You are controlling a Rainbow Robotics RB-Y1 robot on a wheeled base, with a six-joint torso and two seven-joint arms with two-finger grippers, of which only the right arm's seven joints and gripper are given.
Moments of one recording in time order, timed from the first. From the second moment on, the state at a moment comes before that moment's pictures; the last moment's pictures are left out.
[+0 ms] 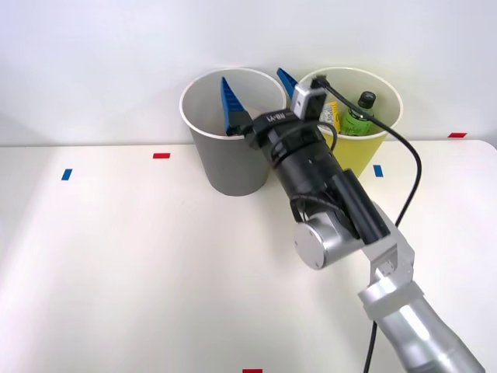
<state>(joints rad) -0.34 -0.14 0.39 -1.58 -0.40 -0.22 1.59</state>
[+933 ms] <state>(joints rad) 0.30 -0.49 0.41 -1.92 -0.36 -0.55 1.60</state>
